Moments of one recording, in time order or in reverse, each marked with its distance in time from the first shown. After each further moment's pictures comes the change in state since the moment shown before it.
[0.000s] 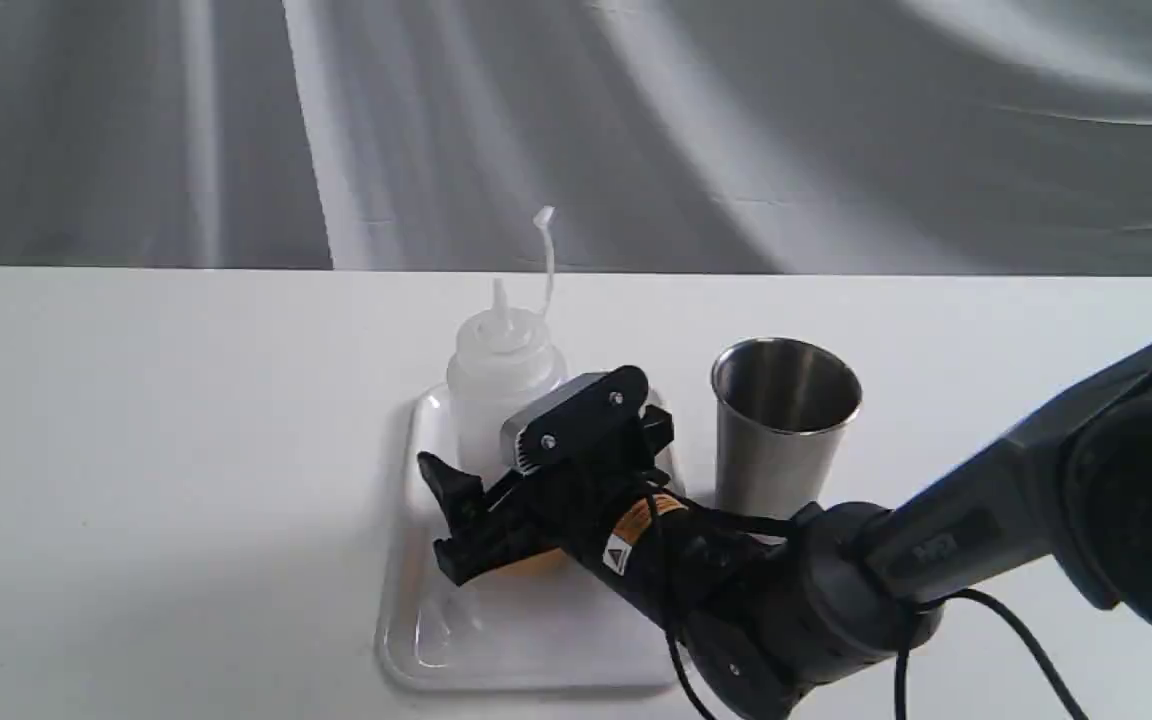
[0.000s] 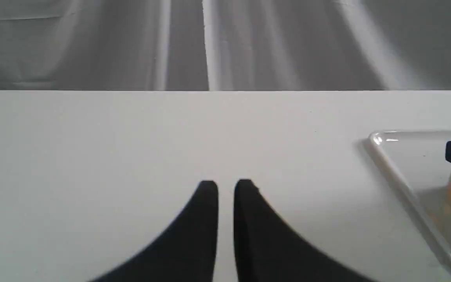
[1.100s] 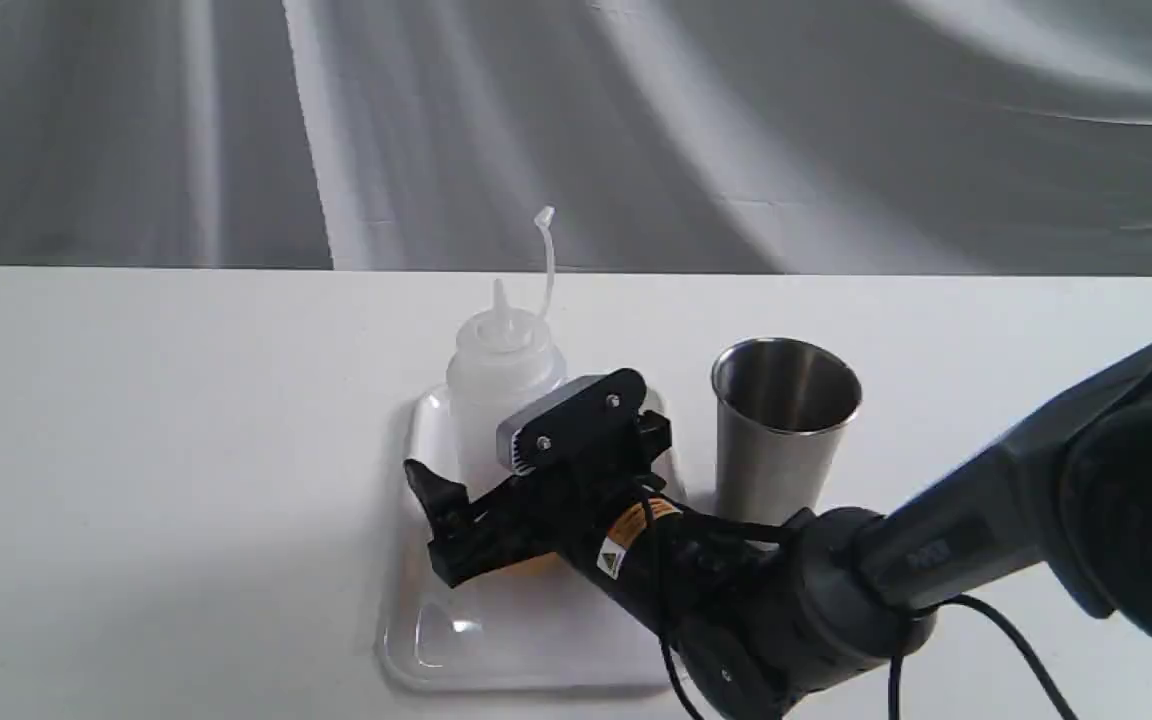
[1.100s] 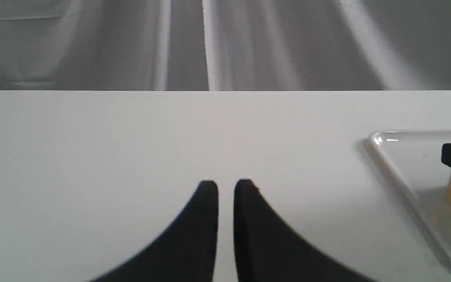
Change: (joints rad) left arm 0.000 0.000 0.000 0.000 0.000 0.000; right arm 0.011 0.000 0.000 0.029 0.004 0.003
